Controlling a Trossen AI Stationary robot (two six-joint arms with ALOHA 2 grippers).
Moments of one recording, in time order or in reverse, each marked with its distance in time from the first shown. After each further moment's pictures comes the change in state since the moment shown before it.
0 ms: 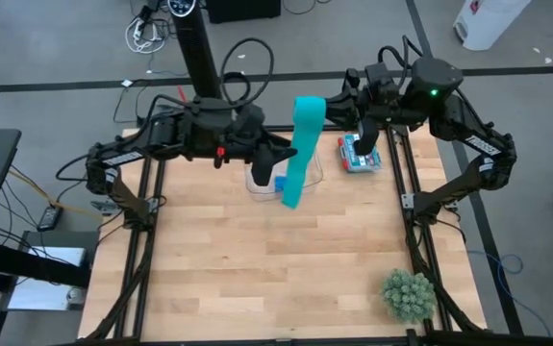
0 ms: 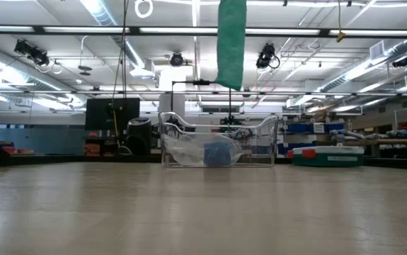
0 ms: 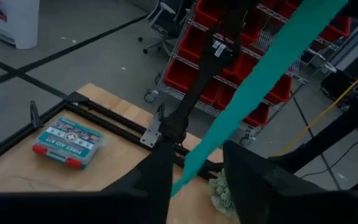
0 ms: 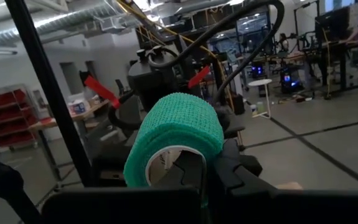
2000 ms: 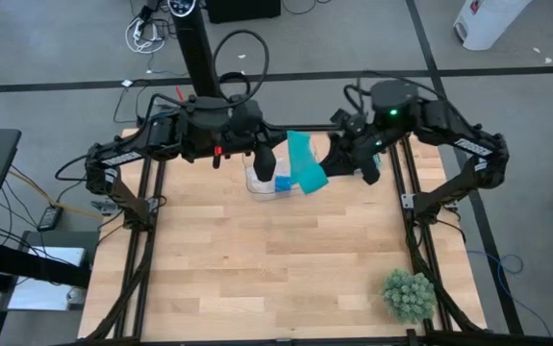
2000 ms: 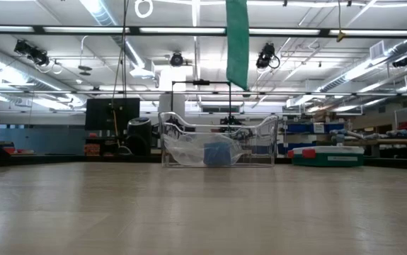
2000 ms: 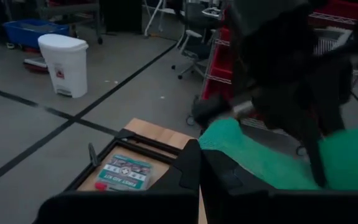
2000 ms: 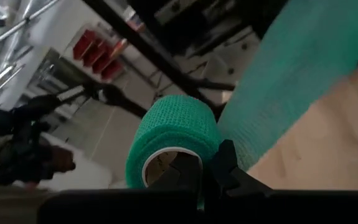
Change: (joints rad) left arm -0.005 -0.009 0.000 0.045 -0.169 0.238; right arm 0.060 0.043 -0.032 -0.330 -0.418 0.355
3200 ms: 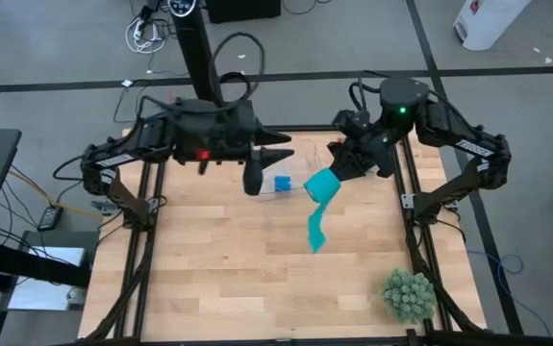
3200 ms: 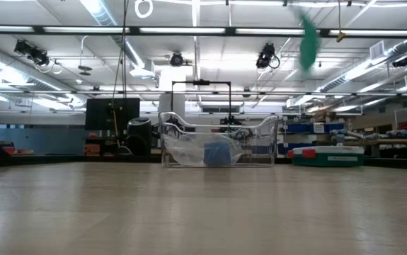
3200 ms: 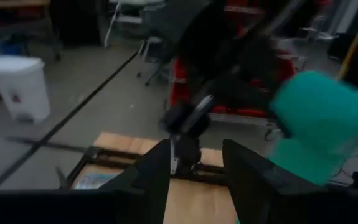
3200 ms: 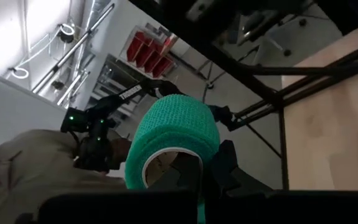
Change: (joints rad) left arm -0.055 -0.008 0.039 -0.003 0.111 0.115; right arm -0.008 -0.028 -0.032 0.144 -0.169 0.236
